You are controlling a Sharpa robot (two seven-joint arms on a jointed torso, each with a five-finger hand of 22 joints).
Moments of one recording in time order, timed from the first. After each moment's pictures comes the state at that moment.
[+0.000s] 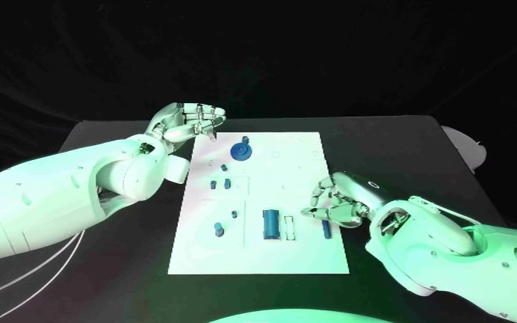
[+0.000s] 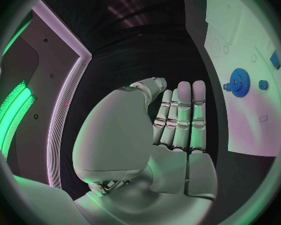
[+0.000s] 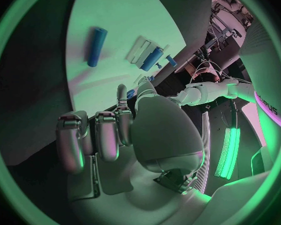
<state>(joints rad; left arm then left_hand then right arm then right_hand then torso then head) 1.19 -0.89 -0.03 1.52 -0.14 -0.30 0.33 1.49 -0.24 0.52 0.14 0.33 0.87 0.21 0.24 0.36 0.86 0.16 0.39 0.13 0.96 0.08 1.12 0.42 0.17 0.84 0.17 0.92 0.85 1.05 -1.08 -0.13 1.98 -1.49 -0.54 -0.48 1.34 -0.01 -0.11 0.29 0.21 0.97 0.07 0.46 0.54 1.45 -0.01 1.36 1.34 1.46 -0.07 1.51 1.31 0.01 1.47 0.04 1.57 1.31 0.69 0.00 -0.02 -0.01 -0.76</state>
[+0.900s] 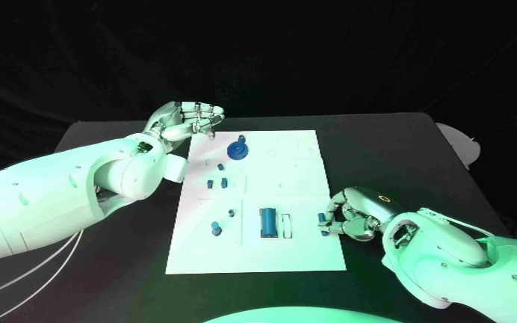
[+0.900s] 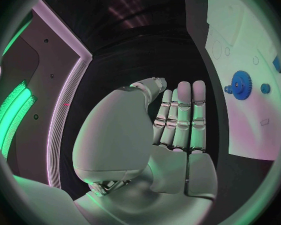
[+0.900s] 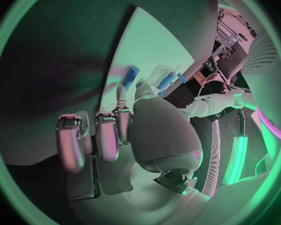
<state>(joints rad) 1.19 -0.88 -0.03 1.51 -0.14 -0.30 0.33 1.49 -0.24 0.52 0.14 0.33 0.87 0.21 0.24 0.36 0.86 0.16 0.39 0.13 0.96 0.08 1.12 0.42 0.17 0.84 0.17 0.92 0.85 0.99 -1.13 -0.15 1.97 -1.53 -0.47 -0.52 1.36 0.03 -0.13 0.29 0.22 0.96 0.08 0.42 0.51 1.44 0.00 1.34 1.45 1.47 -0.07 1.51 1.31 0.01 1.47 0.04 1.57 1.31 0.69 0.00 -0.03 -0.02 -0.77</state>
